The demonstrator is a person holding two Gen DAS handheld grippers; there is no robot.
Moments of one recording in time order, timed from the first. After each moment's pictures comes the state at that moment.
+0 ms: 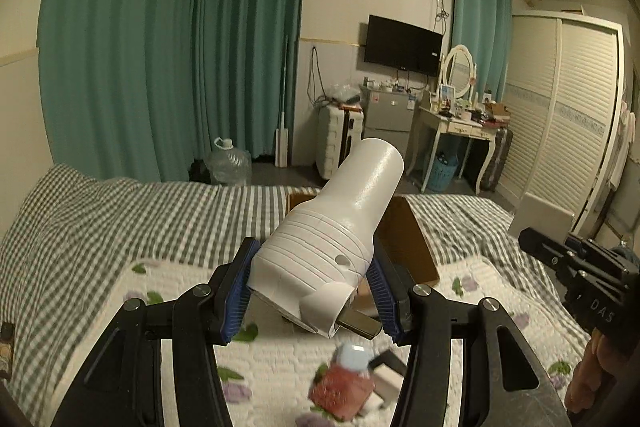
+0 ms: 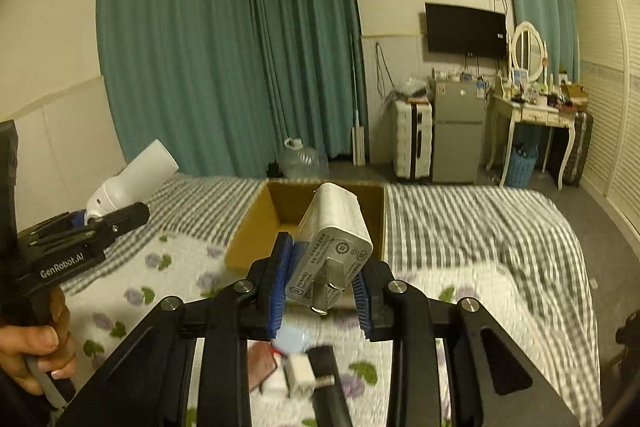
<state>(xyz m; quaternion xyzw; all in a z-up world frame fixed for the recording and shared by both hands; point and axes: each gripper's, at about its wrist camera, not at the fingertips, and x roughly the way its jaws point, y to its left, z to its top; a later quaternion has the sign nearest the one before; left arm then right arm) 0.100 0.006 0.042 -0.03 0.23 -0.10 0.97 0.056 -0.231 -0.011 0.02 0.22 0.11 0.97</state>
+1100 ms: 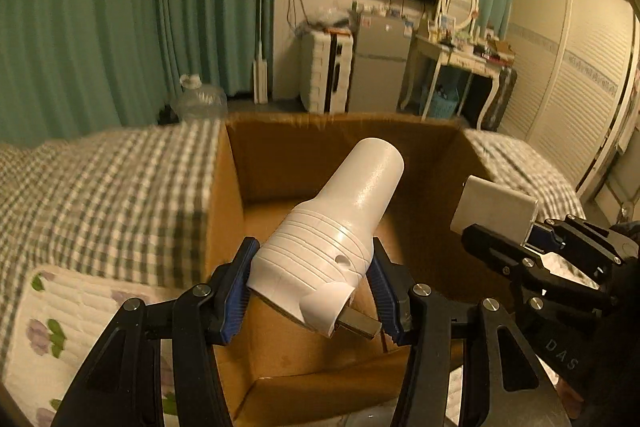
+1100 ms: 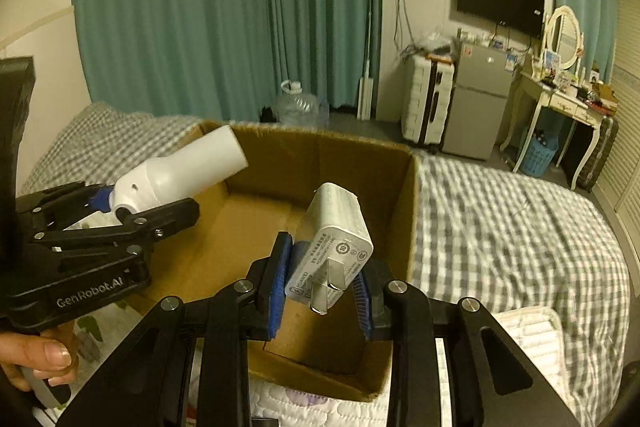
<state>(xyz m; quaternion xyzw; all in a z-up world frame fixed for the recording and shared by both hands) 0.272 -0.063 -0.083 -0.01 0.37 -0.12 0.92 0.259 -0.222 -0.141 -0.05 0.33 0.12 0.94</state>
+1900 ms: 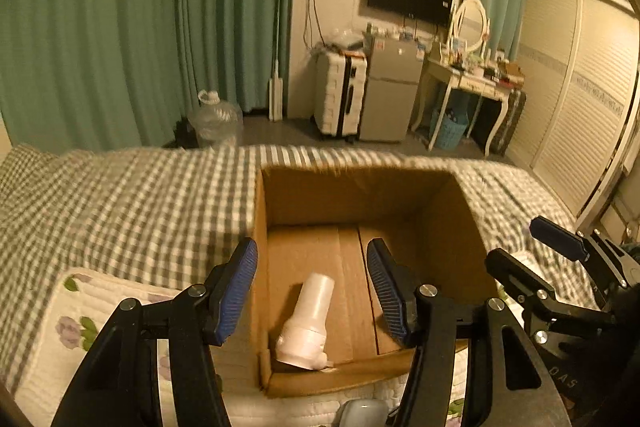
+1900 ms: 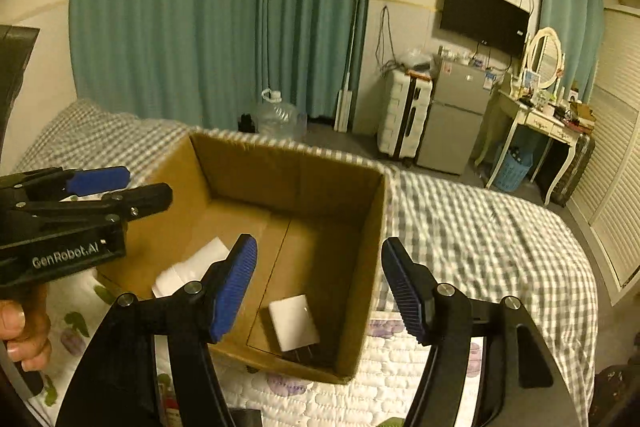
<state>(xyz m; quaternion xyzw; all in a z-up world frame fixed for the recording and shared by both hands) 0.242 -0.051 -0.022 -0.03 0.33 -0.08 0.94 0.216 -0.227 -0.101 -0.07 0.28 0.07 0.95</state>
